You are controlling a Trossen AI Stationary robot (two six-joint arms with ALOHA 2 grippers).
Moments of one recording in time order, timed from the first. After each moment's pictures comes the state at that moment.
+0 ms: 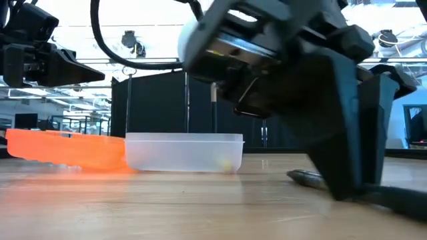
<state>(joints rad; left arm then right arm) -0.50 0.53 0.01 0.37 -0.76 0.25 0.41 2.34 1.66 -1.04 -0.28 1.44</state>
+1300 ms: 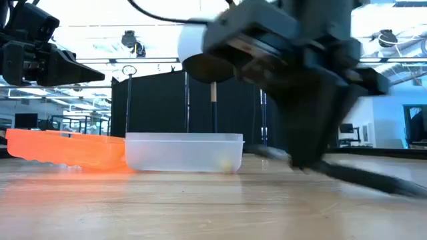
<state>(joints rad) -0.50 0.53 0.01 0.37 -0.76 0.21 0.47 2.17 1.64 -0.94 0.03 1.46</state>
